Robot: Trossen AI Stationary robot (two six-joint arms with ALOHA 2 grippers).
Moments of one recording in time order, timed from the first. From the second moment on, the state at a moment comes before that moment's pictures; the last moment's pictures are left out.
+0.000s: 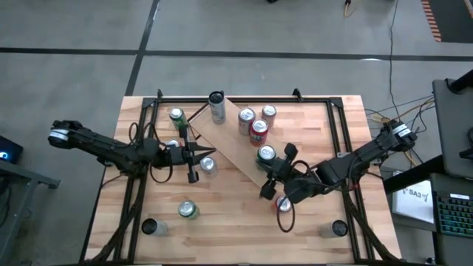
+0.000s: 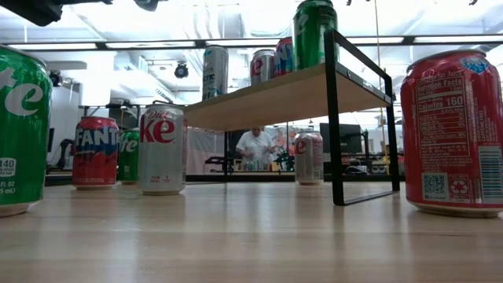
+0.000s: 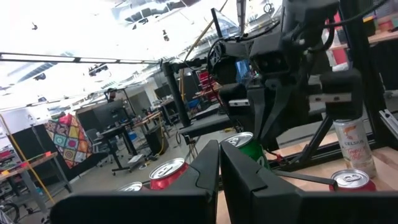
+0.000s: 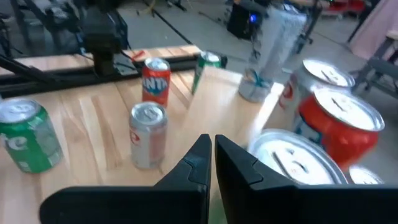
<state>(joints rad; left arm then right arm) -0.20 1.03 0.51 0.75 -0.31 0.44 0.46 1.47 1.19 -0.32 0.94 0.37</state>
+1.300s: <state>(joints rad) -0.20 1.03 0.51 0.75 -0.31 0.44 0.44 1.46 1.20 -0.47 0.99 0.57</state>
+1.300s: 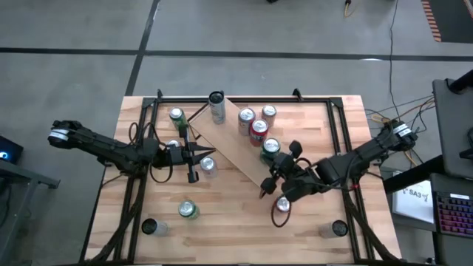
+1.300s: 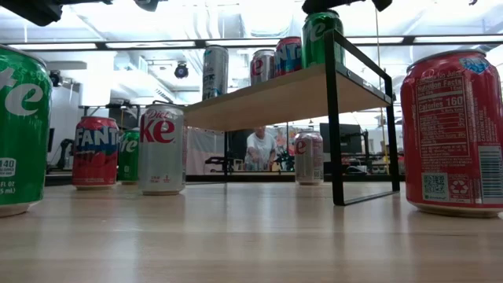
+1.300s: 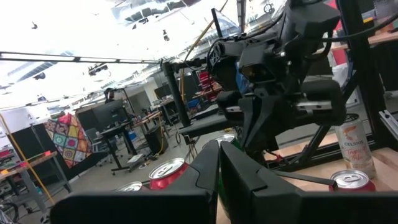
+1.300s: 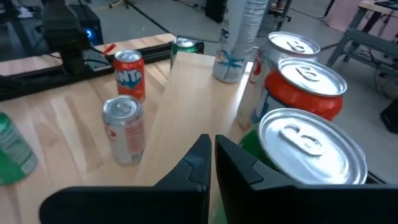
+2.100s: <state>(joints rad) -0.20 1.03 0.51 0.75 -0.31 0.44 0.41 1.44 1.20 -0.53 1.00 0.59</state>
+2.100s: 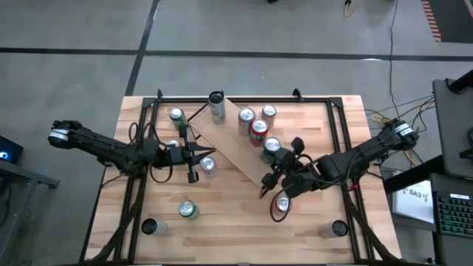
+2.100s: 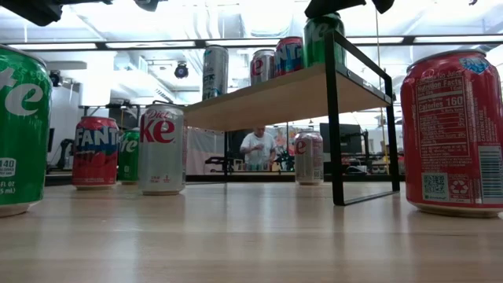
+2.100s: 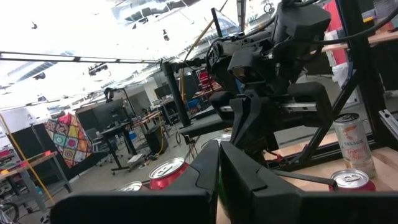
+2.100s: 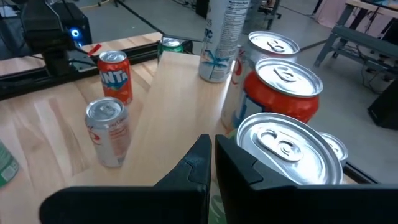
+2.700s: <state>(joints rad) -0.20 1.03 0.51 0.75 -0.31 0.44 0.41 1.41 1.20 -0.62 1.00 0.65</state>
